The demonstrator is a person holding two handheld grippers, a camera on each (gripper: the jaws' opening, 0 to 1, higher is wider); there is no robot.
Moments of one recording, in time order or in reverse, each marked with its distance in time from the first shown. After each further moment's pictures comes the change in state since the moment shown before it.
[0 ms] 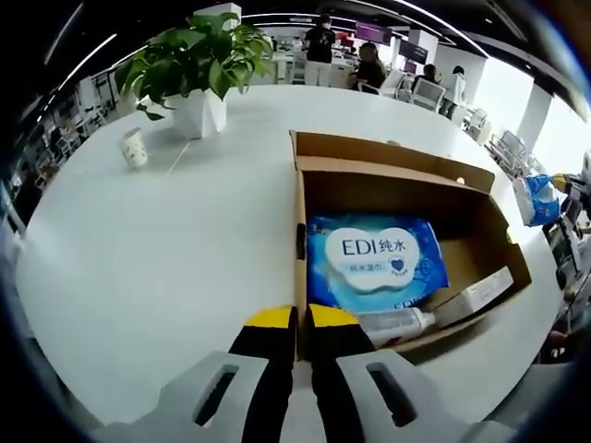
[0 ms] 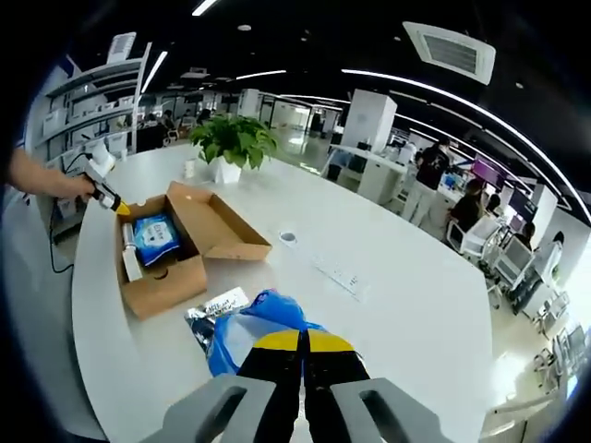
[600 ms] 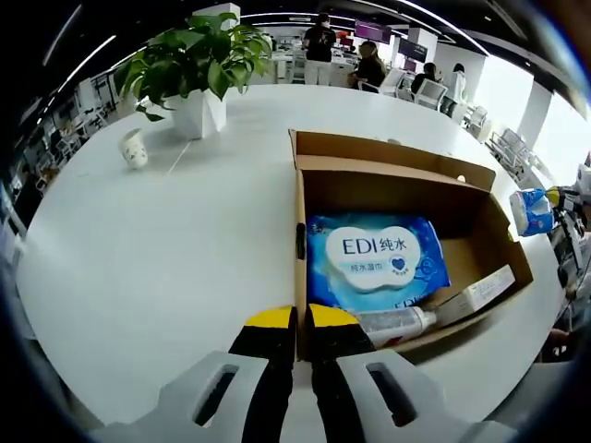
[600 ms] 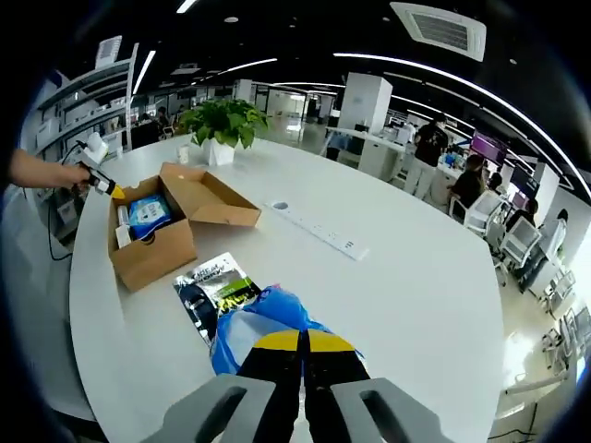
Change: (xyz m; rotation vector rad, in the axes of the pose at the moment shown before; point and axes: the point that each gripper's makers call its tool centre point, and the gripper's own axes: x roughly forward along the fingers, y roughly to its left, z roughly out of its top) left arm 0.000 -0.001 0.000 0.009 0.004 0.007; right arm 0.010 -0.027 -0.062 0.065 0.067 0.027
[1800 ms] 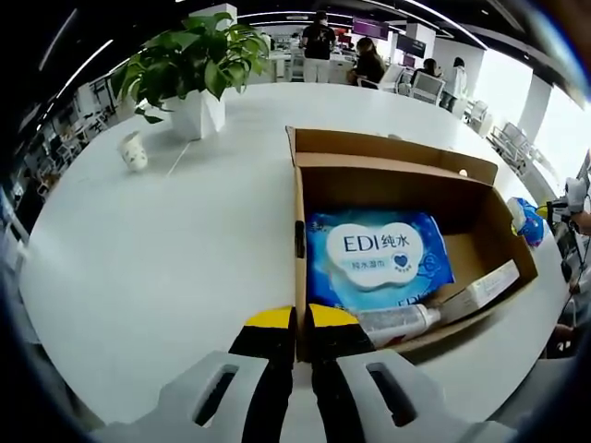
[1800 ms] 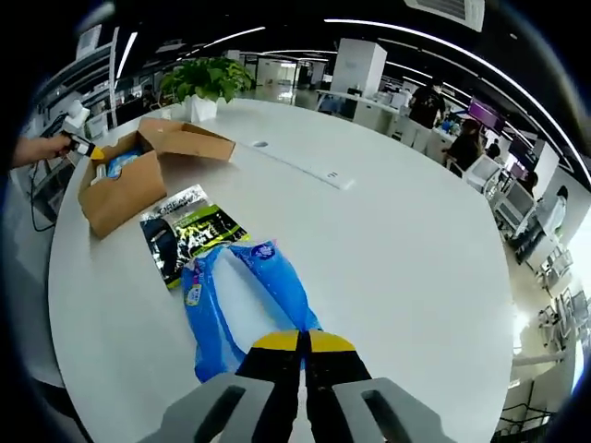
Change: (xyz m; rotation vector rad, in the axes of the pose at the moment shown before) left arm 0.004 0.000 -0.002 0.021 0.007 0.015; right arm 0.024 -0.025 -0.089 0.036 0.165 -0.032
